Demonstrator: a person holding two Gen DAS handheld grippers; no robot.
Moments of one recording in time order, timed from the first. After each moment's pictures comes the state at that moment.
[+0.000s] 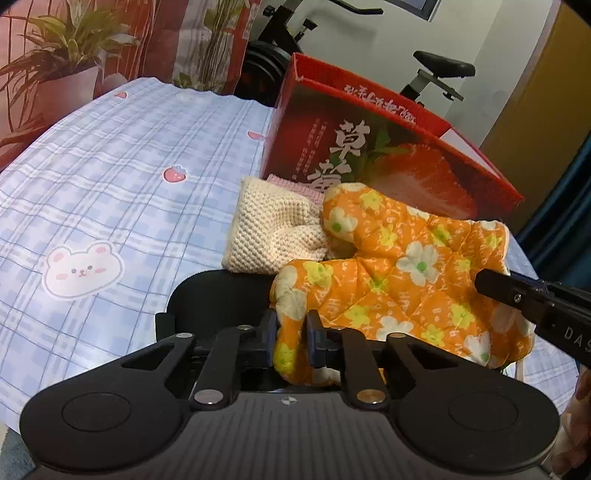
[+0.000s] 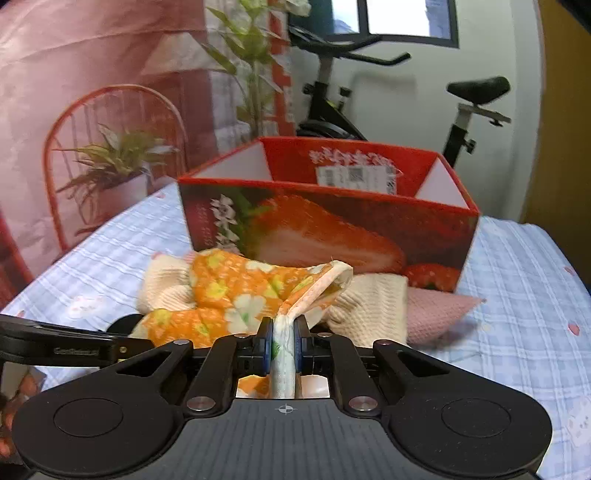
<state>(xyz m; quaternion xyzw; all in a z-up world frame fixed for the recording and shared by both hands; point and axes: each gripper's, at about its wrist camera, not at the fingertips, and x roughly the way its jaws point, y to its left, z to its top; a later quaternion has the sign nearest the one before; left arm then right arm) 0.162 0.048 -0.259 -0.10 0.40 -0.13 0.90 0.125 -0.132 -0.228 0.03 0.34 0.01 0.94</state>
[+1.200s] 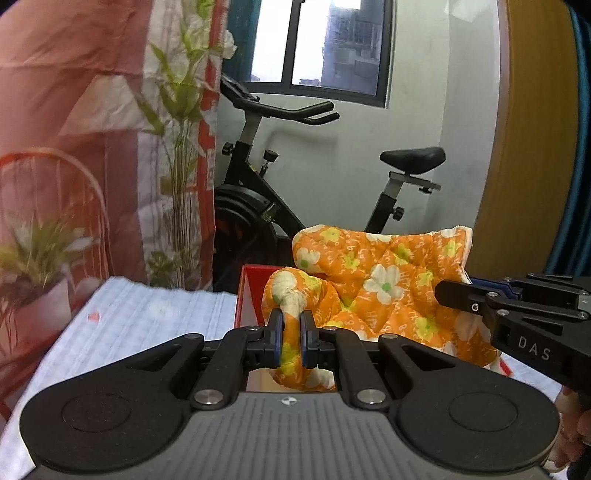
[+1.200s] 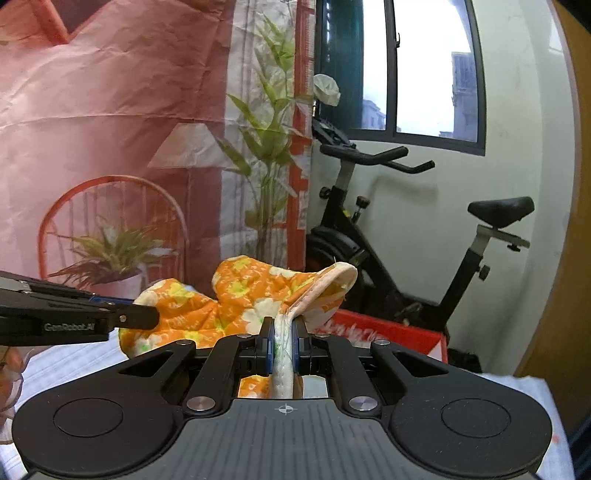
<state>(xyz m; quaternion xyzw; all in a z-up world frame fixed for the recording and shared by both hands) 0.258 -0.018 -0.118 0.00 0.23 -0.12 0.97 0.238 -0.168 -0.119 -0.04 0.21 0.03 0.98</state>
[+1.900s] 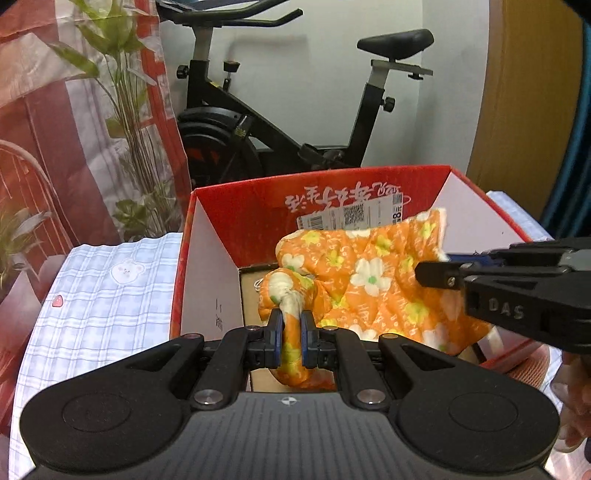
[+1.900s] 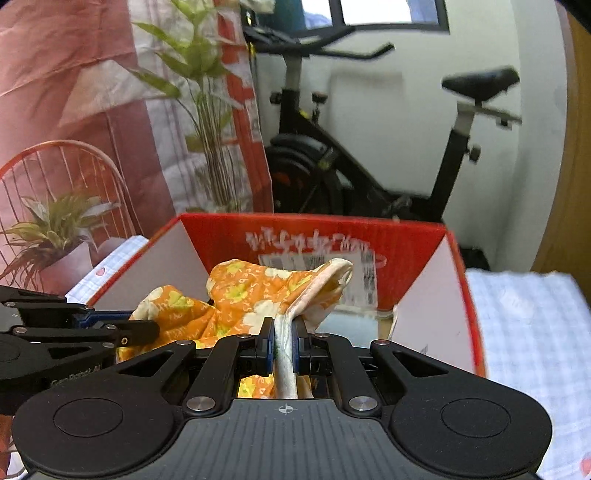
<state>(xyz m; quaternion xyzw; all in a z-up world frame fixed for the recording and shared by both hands) 0.334 -0.051 -0.174 0.10 0.36 -0.15 0.91 0.326 -0.227 -0.209 0.08 0.35 -0.02 0.93</state>
